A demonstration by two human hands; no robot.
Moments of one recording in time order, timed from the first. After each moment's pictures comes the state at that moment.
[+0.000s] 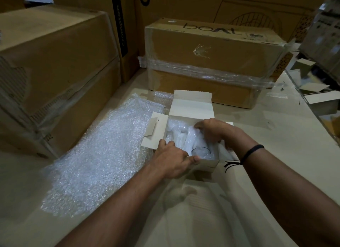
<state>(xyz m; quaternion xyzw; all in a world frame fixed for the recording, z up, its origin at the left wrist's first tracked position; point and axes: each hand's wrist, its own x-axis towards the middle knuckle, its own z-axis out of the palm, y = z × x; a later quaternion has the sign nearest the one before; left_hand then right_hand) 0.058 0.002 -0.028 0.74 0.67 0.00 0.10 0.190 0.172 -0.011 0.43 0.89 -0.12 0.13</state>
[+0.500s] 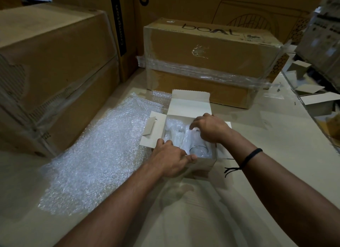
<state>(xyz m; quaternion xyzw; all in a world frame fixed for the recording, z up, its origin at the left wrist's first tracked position) 0.057 0.003 -0.031 0.72 0.68 0.01 0.13 0.192 0.147 0.001 0.34 0.94 0.04 0.09</state>
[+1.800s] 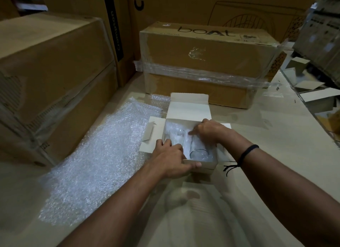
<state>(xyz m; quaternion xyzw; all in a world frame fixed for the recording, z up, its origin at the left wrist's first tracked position) 0.057 0.013 -0.026 0.71 0.70 -0.02 0.11 0.184 0.165 -0.007 0.36 0.91 0.00 0.19</state>
